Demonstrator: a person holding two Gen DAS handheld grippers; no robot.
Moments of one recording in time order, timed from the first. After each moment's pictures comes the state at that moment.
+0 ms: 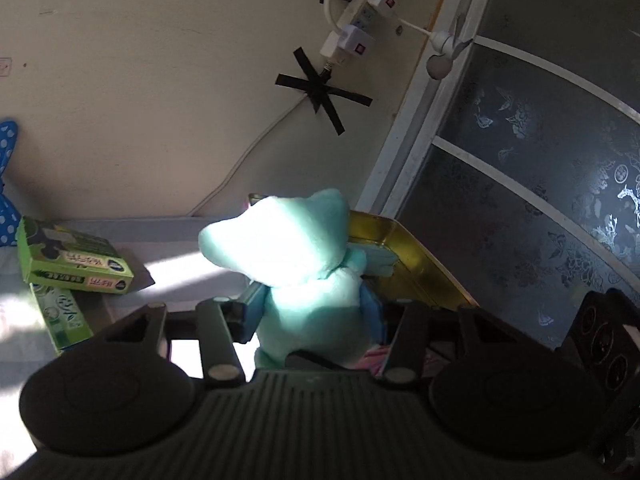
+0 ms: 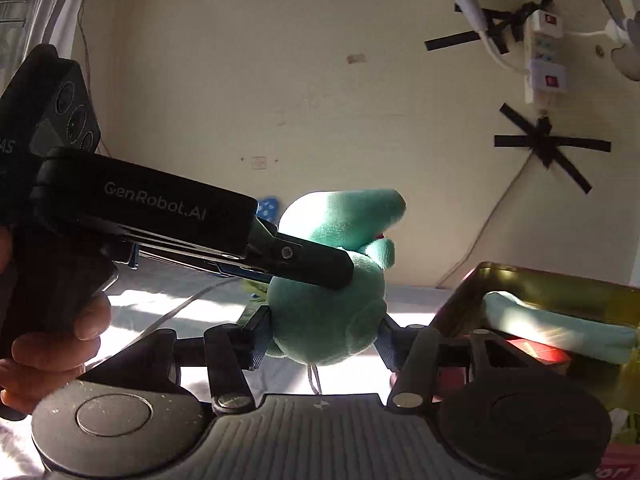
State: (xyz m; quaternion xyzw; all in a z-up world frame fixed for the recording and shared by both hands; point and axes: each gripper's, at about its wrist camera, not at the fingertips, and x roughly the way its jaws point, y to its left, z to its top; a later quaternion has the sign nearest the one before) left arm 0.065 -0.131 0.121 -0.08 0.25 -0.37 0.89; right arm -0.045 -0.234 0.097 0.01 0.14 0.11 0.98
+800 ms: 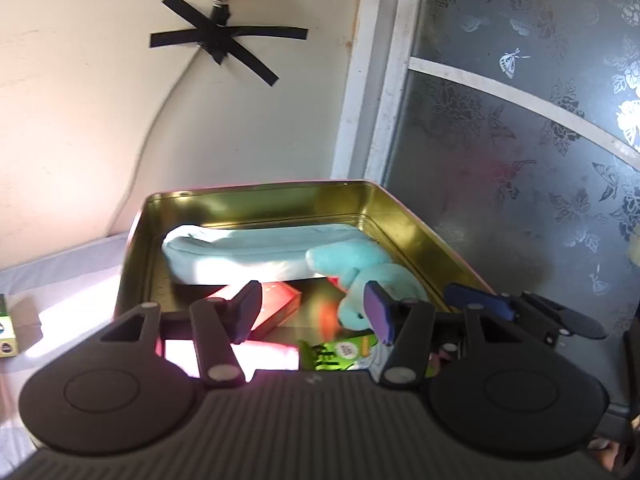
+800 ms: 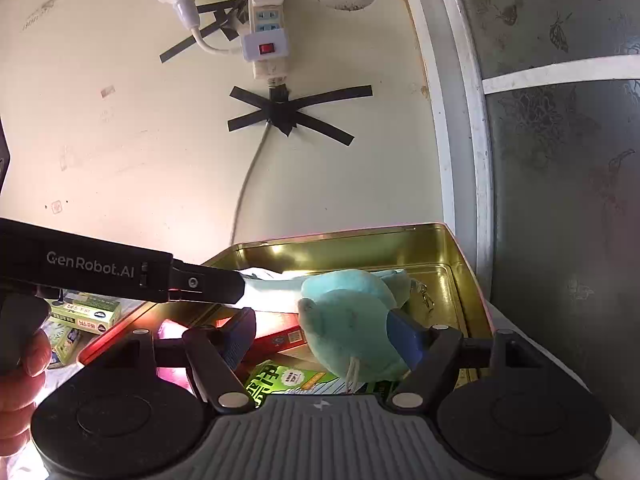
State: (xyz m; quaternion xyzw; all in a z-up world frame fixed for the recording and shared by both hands) left arm 0.094 -0.286 0.094 0.05 0.26 -0.33 0.91; right arm -0.051 -0.398 0.061 0.11 0.15 -0.08 0.98
